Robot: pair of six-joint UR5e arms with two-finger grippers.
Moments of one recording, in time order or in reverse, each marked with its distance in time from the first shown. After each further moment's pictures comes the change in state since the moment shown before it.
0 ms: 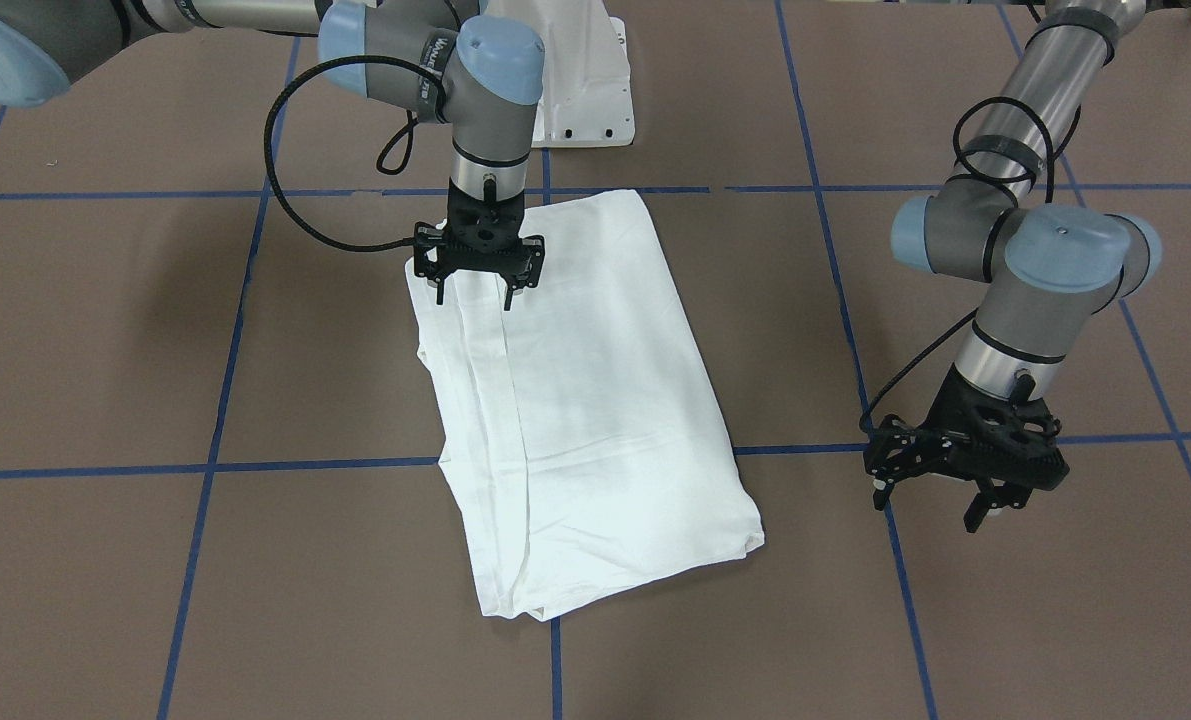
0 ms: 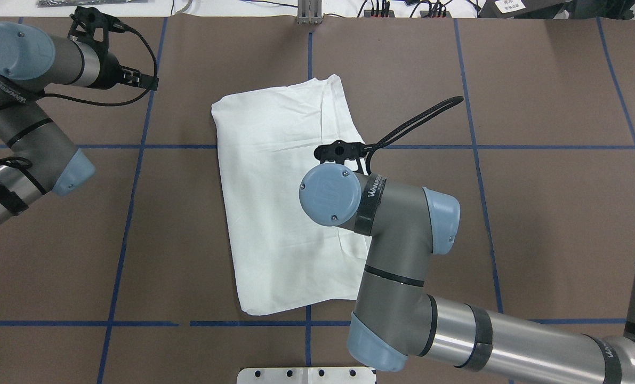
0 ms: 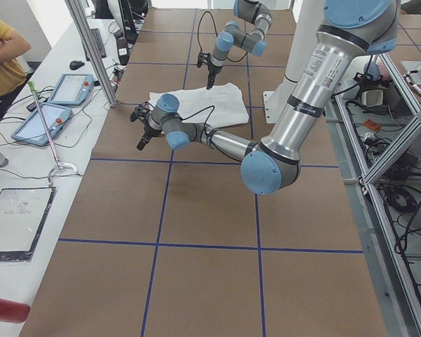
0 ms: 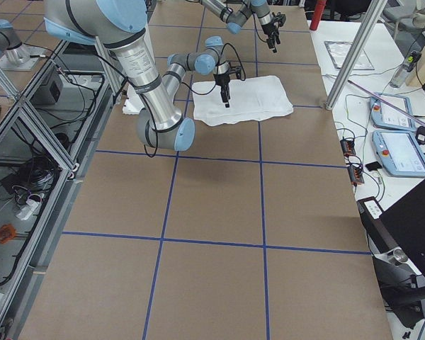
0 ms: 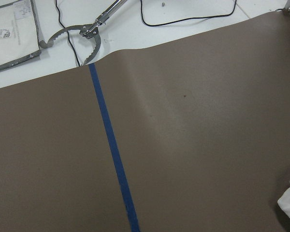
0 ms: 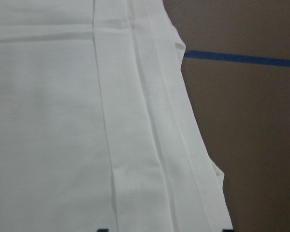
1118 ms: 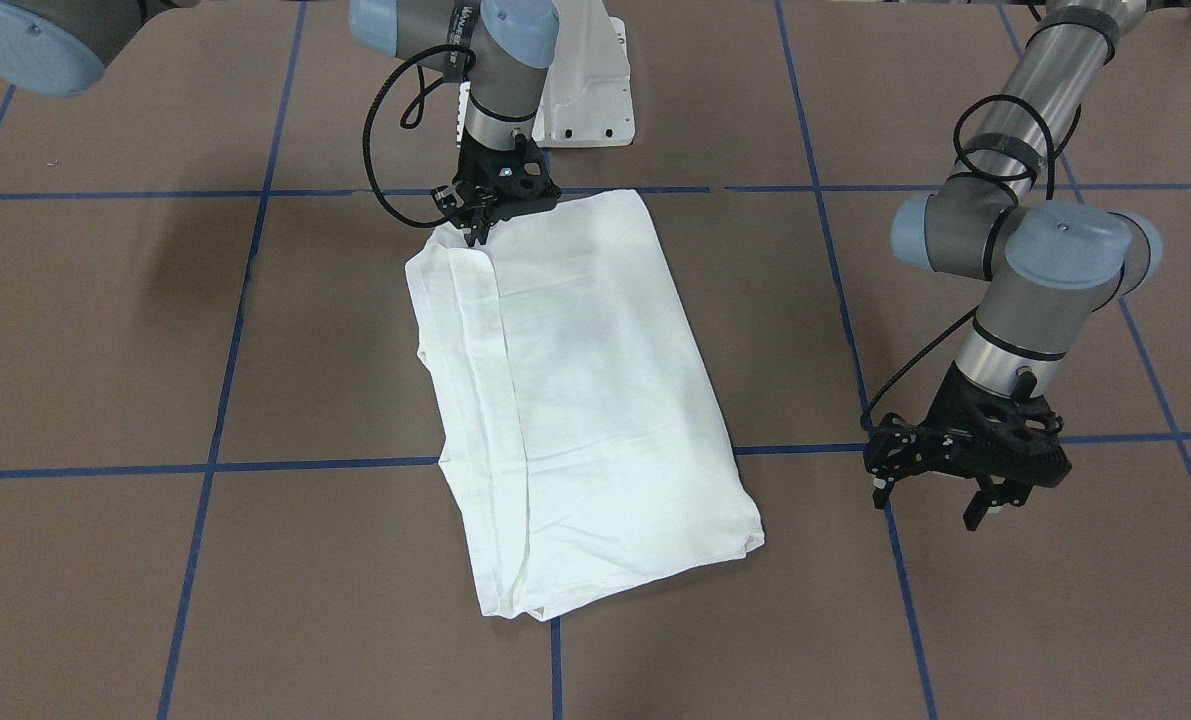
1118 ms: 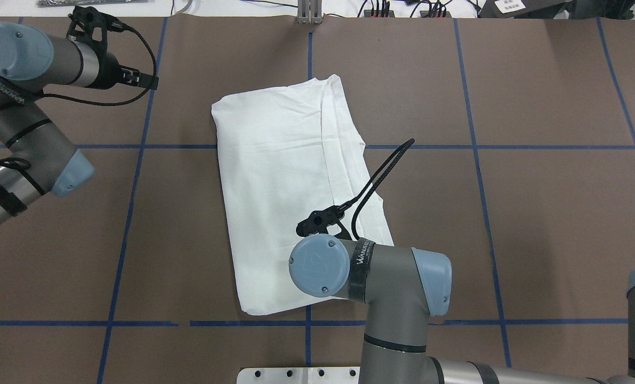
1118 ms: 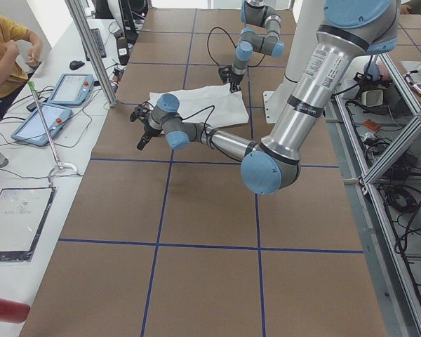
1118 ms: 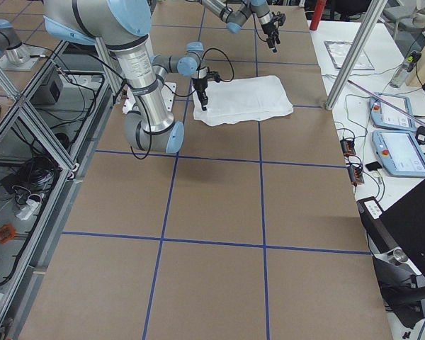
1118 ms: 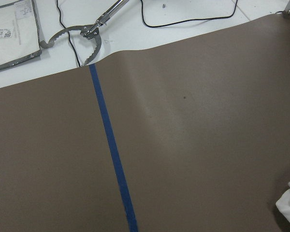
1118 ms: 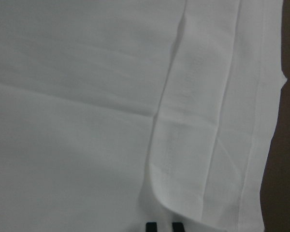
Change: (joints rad) left arm 0.000 0.010 -0.013 -0.007 0.000 -0.022; right arm -0.133 -0.047 0.063 -0.100 0.013 -0.271
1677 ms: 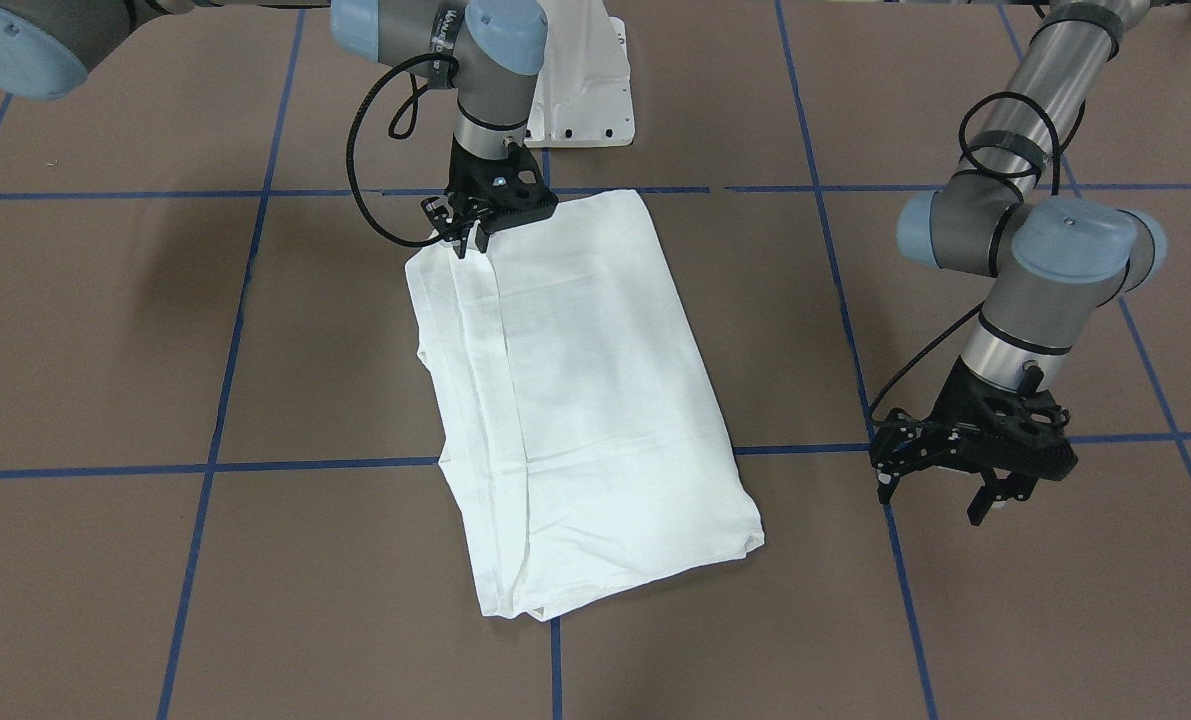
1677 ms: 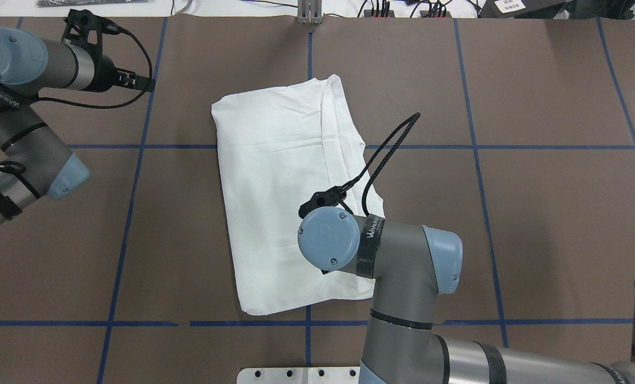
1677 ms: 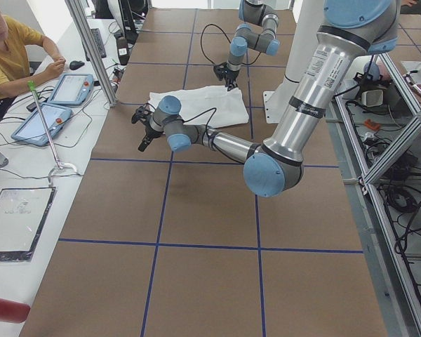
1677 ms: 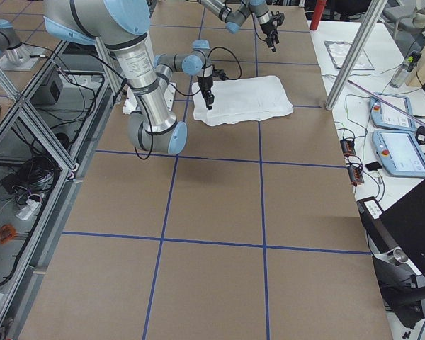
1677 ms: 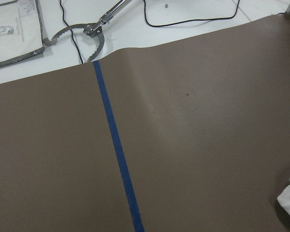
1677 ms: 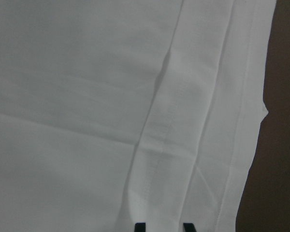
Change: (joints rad) left arm 0.000 0.015 -0.006 -0.014 0.000 -0.005; right arm 0.055 0.004 0.004 0.011 0.044 -0.098
